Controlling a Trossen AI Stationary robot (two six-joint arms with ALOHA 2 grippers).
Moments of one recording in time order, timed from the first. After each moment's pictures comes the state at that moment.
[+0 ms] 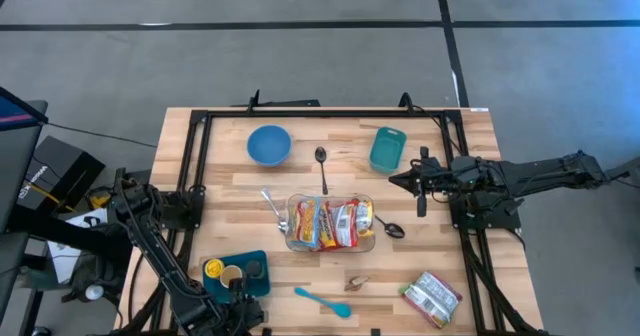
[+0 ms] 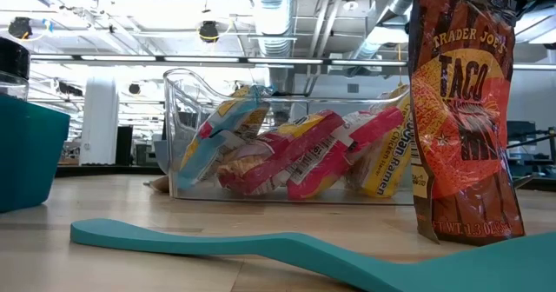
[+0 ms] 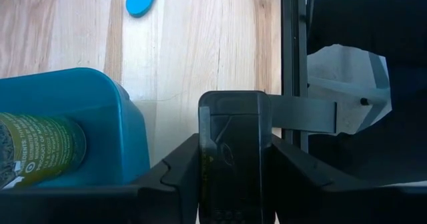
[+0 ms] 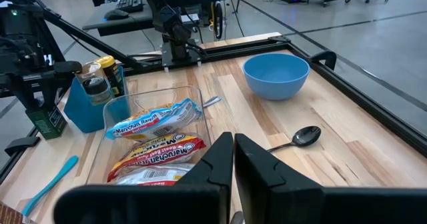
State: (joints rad) left arm -1.03 1.87 1.29 -0.66 -0.41 -1.00; right arm 0.11 0.60 0.45 -0.11 0.26 0.17
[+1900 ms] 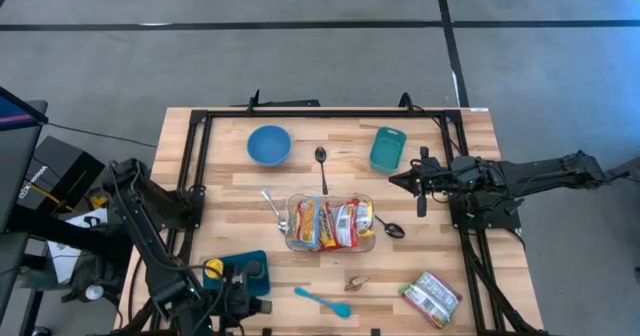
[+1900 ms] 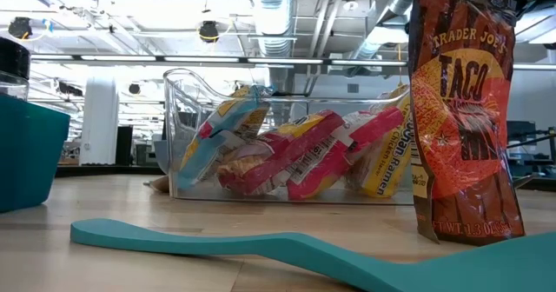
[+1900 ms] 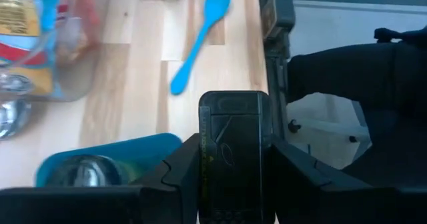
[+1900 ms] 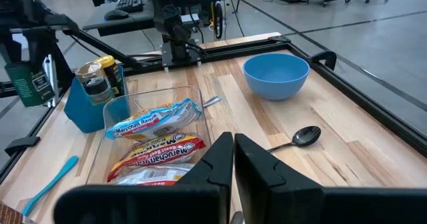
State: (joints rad) left arm -1.03 1.63 1.29 -0.74 -0.56 -0.89; right arm 0.11 0.60 0.45 -0.11 0.26 0.17
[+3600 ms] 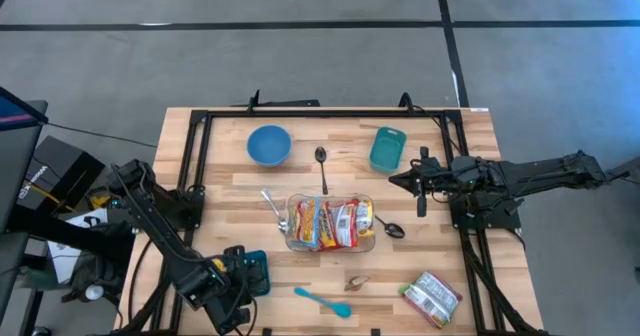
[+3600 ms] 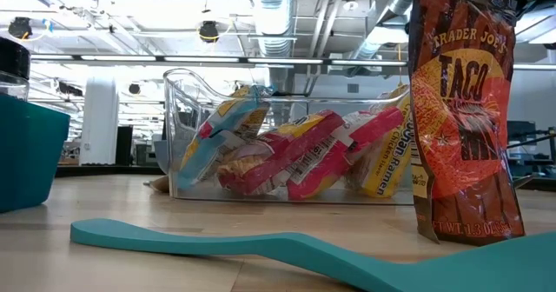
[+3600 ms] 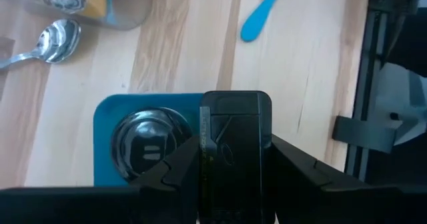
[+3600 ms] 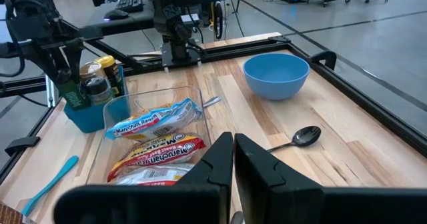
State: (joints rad) left arm -0.90 1.68 1.29 -0.94 -0.40 -1.02; right arm 0.11 0.60 0.45 -0.11 0.26 0.17
